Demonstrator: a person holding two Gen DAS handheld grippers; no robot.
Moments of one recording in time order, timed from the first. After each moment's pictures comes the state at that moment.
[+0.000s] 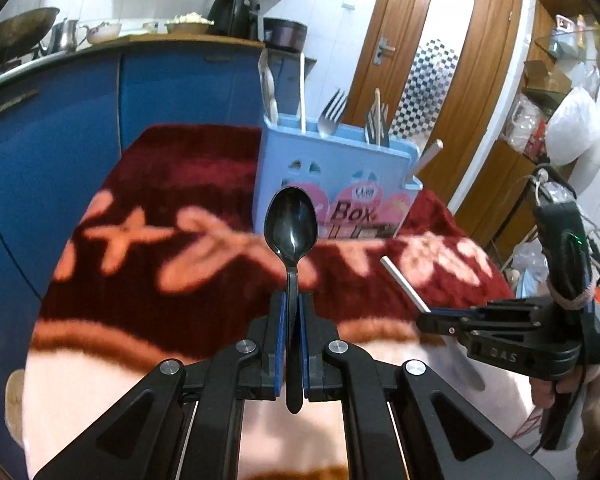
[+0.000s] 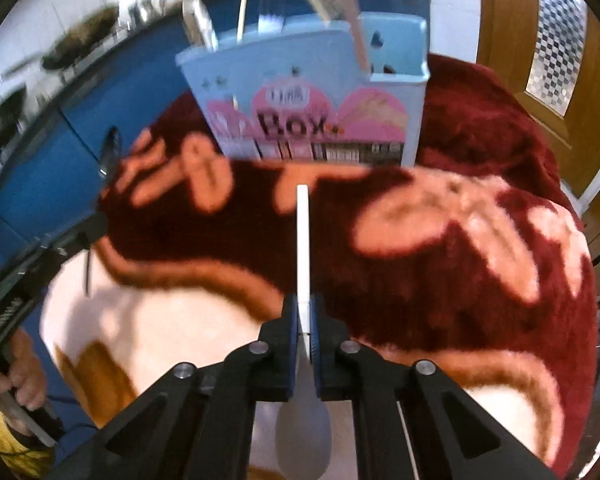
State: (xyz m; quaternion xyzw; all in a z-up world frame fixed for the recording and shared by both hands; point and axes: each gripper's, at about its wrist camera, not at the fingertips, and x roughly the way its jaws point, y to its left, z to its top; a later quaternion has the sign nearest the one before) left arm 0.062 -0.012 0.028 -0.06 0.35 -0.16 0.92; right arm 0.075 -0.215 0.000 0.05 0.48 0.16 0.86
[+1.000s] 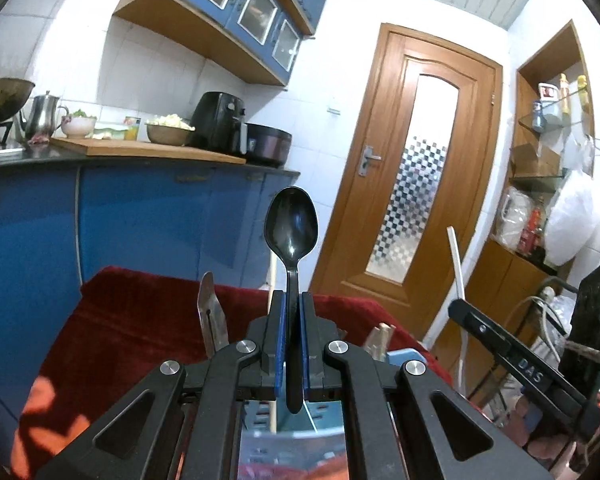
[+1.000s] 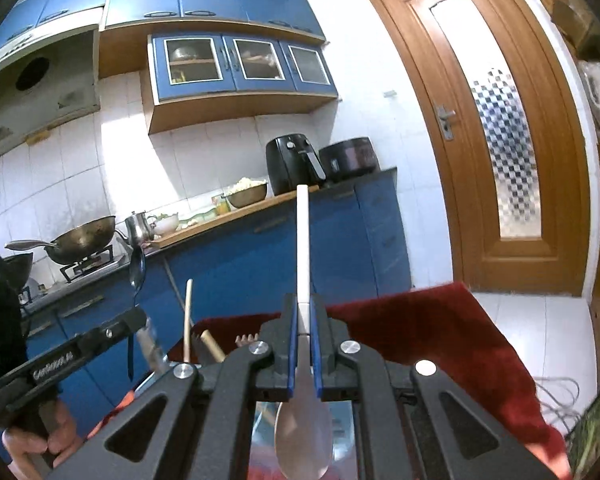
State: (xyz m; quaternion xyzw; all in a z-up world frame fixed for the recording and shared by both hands) left arm 0.191 -0.042 0.095 -0.11 0.16 -0.17 0.97; right arm 0.184 -0.260 0.088 0.12 0.11 0.11 0.98
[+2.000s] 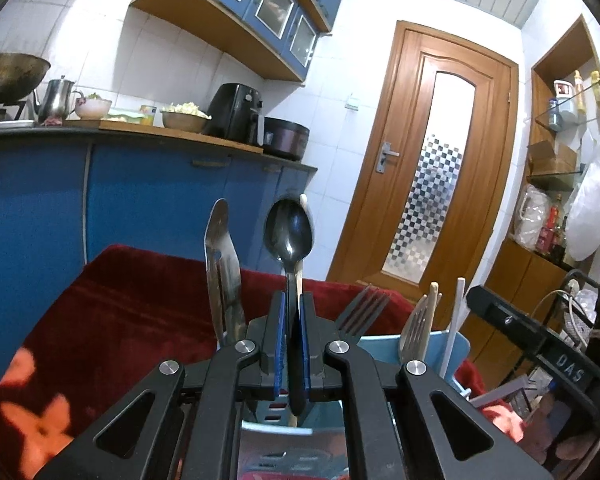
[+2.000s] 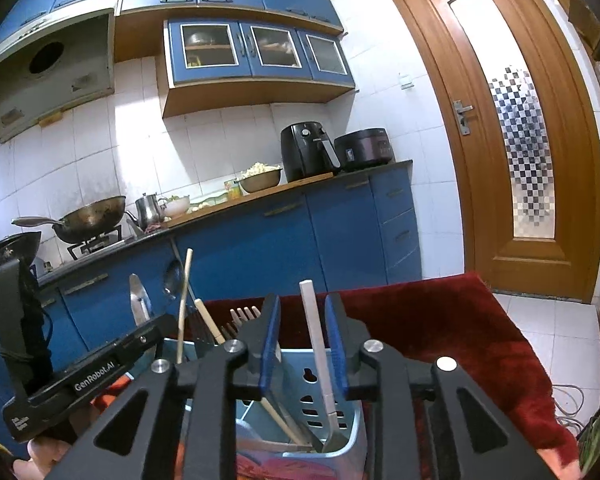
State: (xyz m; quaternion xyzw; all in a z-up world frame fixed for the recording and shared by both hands) left arm 0.199 -0.050 0.053 -0.11 0.16 -0.14 0.97; right arm 0.168 -0.262 0.068 0.11 0.13 0.14 0.98
